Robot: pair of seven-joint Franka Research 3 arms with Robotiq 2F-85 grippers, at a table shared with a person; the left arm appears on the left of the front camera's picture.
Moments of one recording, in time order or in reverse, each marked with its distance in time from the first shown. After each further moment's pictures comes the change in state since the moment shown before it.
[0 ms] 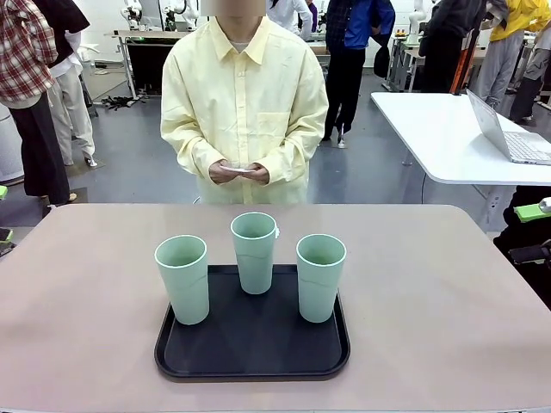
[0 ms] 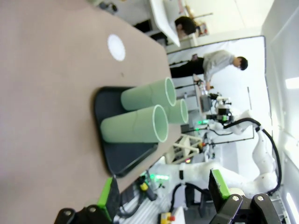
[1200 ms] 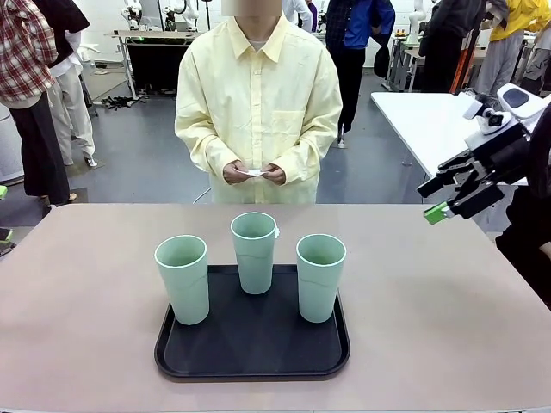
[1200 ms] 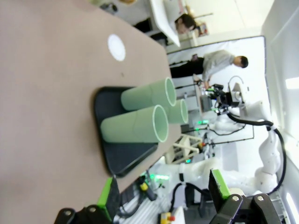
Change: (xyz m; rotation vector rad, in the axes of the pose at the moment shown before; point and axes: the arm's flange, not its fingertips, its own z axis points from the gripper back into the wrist) left arm 0.000 0.000 0.000 0.000 0.000 0.000; right arm 0.093 0.084 -0.122 -0.372 0.336 1.293
